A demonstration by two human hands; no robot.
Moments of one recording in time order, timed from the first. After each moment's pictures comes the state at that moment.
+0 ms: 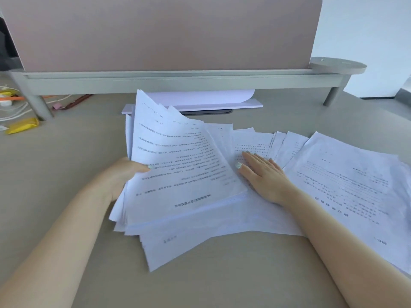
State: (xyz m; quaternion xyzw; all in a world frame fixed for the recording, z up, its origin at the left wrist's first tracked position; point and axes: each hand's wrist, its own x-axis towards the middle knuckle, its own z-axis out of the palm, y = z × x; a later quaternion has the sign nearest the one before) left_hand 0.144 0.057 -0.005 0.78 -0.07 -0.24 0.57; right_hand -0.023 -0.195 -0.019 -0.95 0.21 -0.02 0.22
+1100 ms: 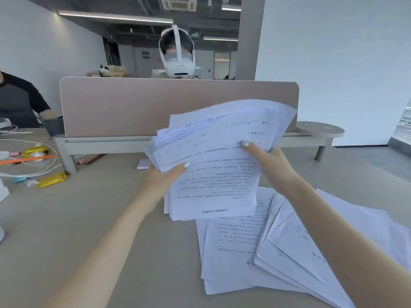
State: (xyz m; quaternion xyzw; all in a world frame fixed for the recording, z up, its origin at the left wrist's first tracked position) left_hand 0.120 0.014 0.089 0.68 -0.26 -0.07 0.69; right_hand 0.010 -0.191 0.123 -0.67 0.05 -0.29 0.68
